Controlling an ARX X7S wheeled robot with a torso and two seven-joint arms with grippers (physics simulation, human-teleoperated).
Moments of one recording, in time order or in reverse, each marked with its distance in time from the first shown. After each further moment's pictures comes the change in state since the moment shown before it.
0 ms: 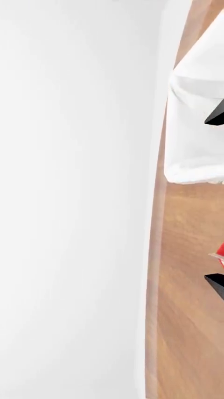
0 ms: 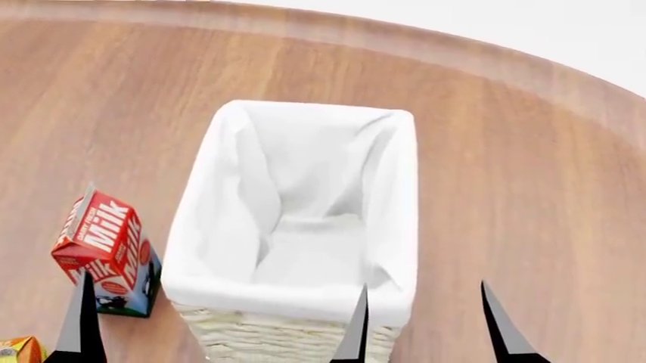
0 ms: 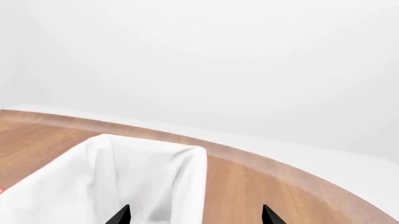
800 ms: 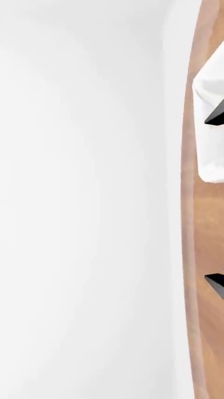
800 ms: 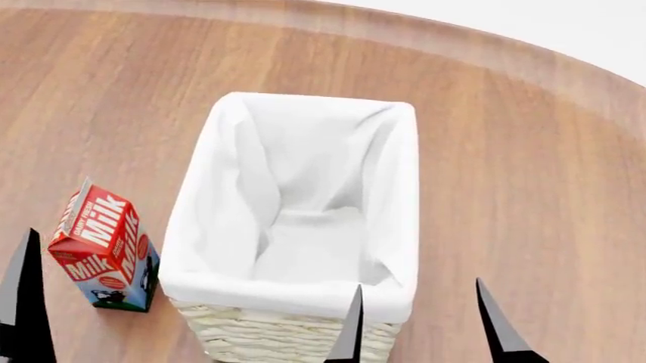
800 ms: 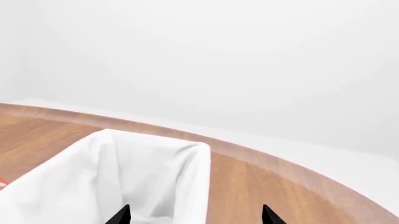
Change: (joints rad) left arm -0.094 -0.187 -0.151 0.150 -0.204 -0.116 0.004; right arm 0.016 0.015 -0.022 -0.009 0.008 0.015 0.018
